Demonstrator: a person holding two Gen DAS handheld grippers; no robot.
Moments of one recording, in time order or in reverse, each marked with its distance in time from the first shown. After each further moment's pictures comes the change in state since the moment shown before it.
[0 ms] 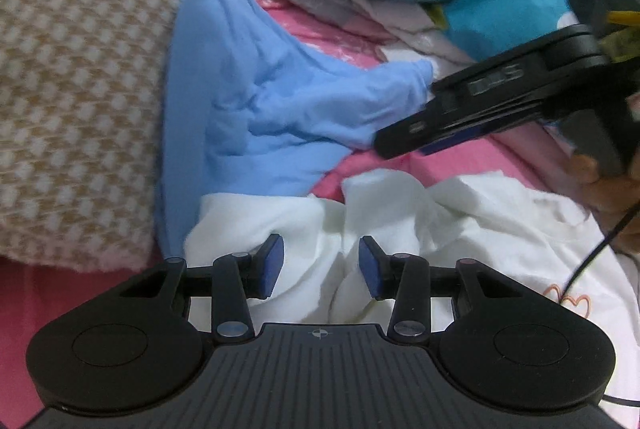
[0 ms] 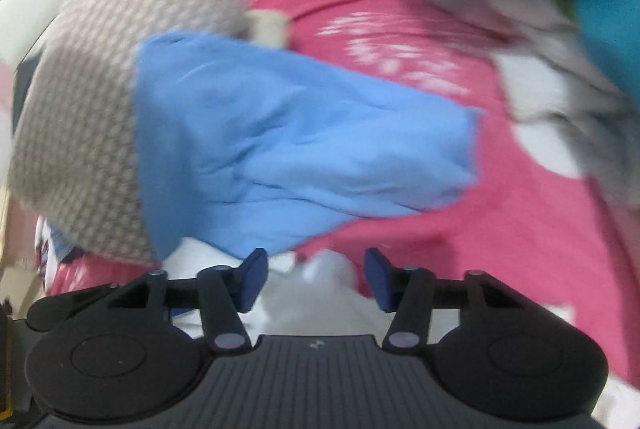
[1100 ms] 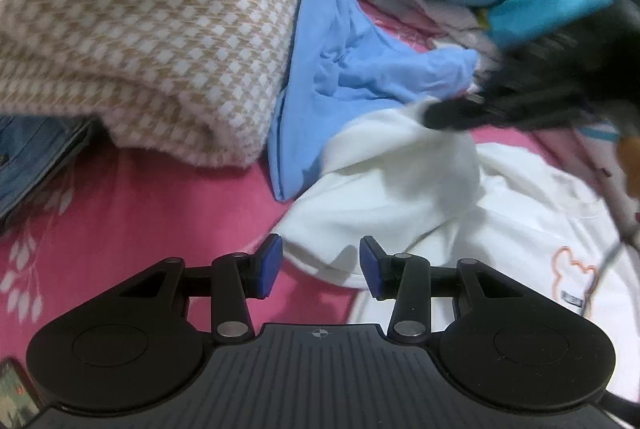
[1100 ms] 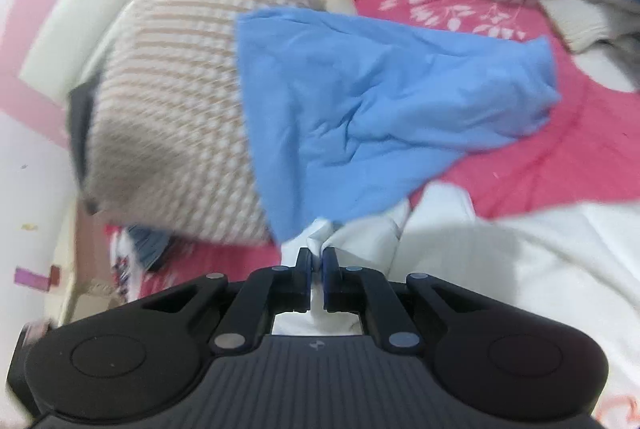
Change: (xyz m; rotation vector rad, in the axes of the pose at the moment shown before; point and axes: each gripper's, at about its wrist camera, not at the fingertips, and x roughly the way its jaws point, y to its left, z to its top) left arm -0.064 0.031 -0.052 -0.115 0.024 0.057; right arm -0.017 0.048 -0.047 0.169 -0.018 0.184
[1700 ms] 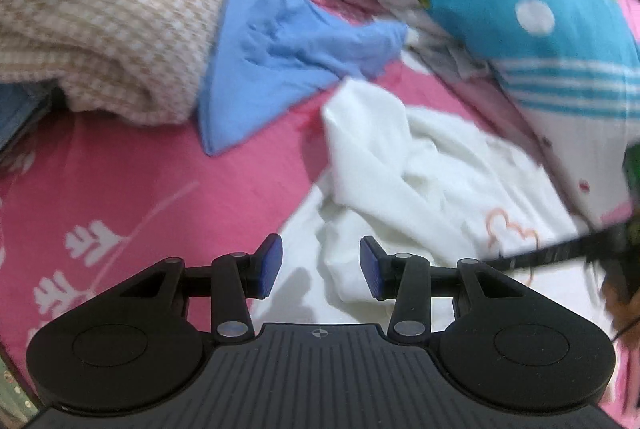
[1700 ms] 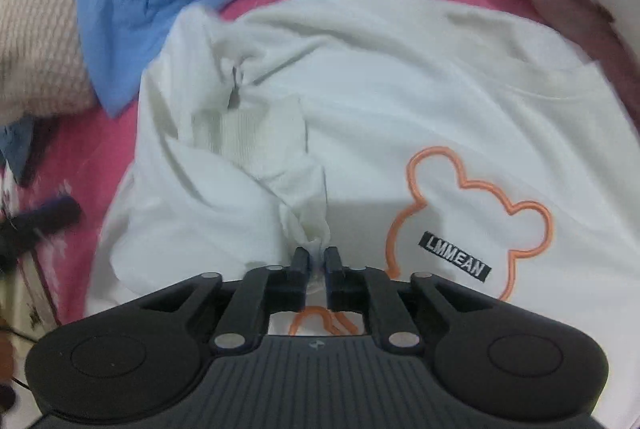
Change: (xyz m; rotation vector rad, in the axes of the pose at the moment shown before) left arm -0.011 -0.040 -0.021 0.051 0.087 -0.107; right arm -0.070 -0.094 -0.124 0.158 0.094 -0.355
